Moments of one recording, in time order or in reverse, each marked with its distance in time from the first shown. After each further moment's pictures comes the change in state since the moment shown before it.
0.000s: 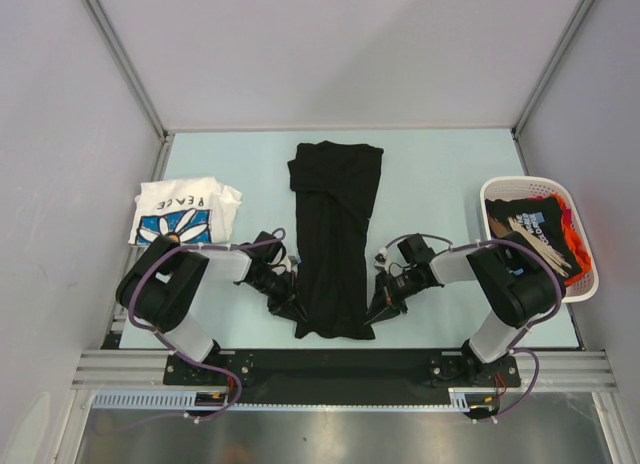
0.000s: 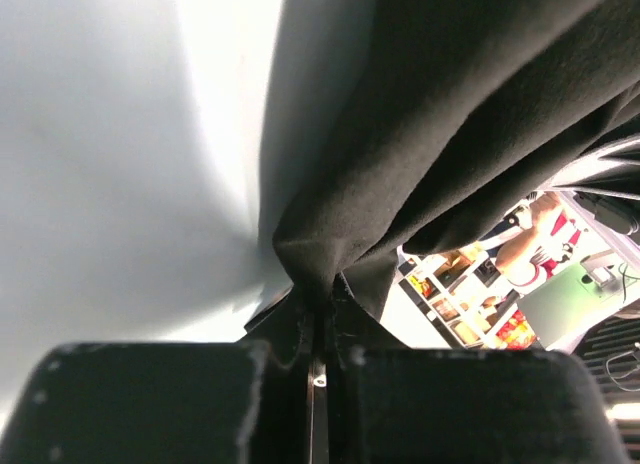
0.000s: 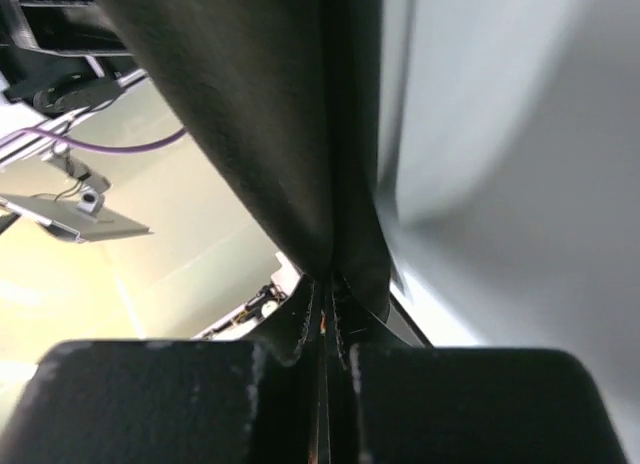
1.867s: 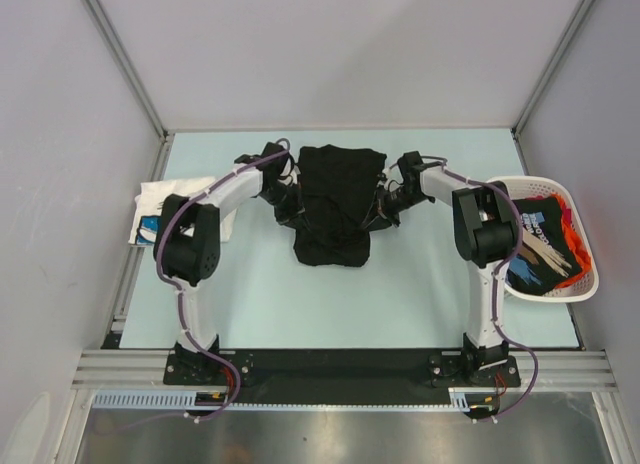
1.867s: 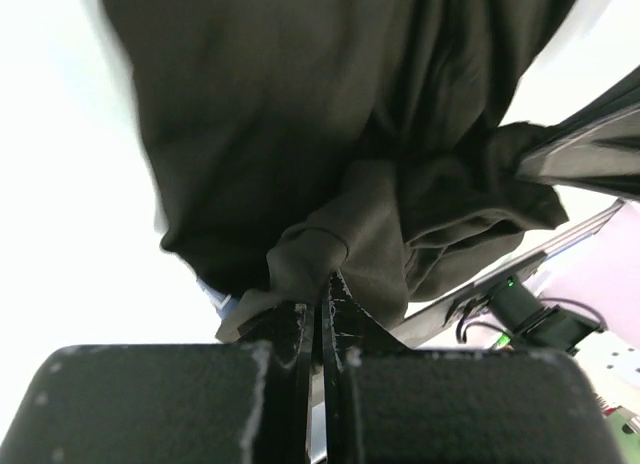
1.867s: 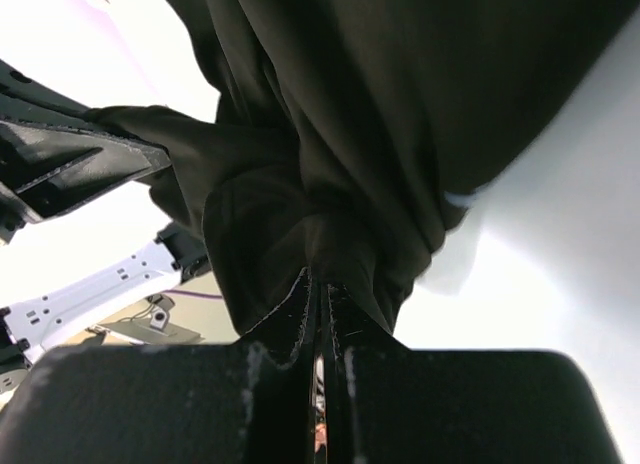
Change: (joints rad) left arm 0.152 0.345 0.914 -0.484 -0.271 0.193; right arm -0.229 0.488 0.986 -0.583 0.109 -0.130
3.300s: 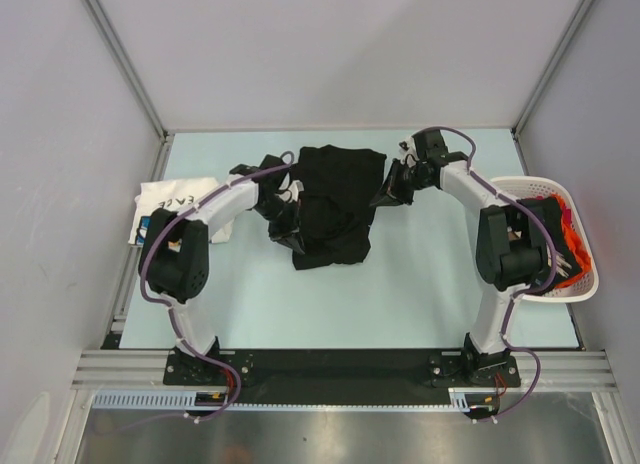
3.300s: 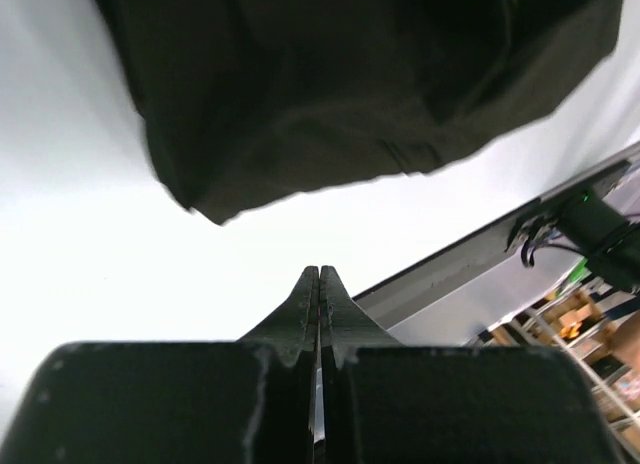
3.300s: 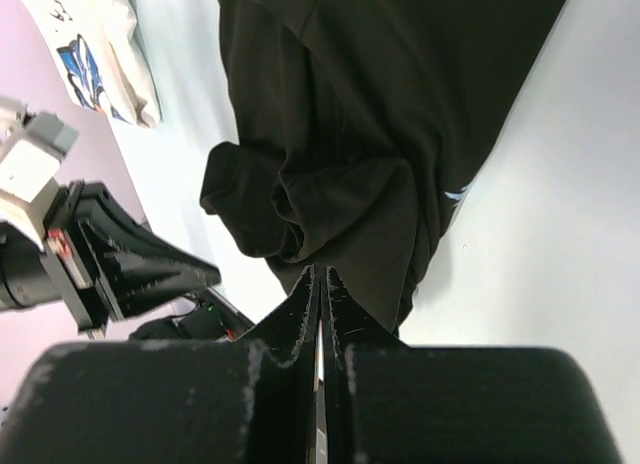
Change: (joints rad) left arm -0.034 -0.127 -0.112 -0.100 0.010 0.156; right arm -0.028 -0.254 -0.045 0.153 0.283 0.097
